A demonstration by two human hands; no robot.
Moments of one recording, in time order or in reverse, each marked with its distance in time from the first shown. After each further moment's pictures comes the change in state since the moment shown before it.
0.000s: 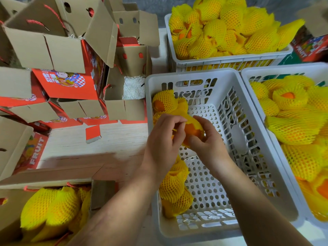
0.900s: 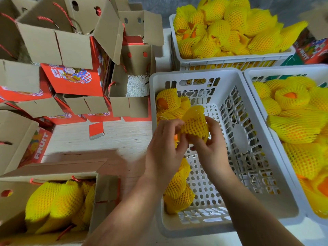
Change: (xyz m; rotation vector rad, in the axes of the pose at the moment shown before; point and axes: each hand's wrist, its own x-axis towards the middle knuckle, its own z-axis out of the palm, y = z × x) left_hand -0.029 0.003 -0.004 0.071 0.033 -0.045; right_hand -0.022 -0.001 0.015 0.073 0.127 -0.224
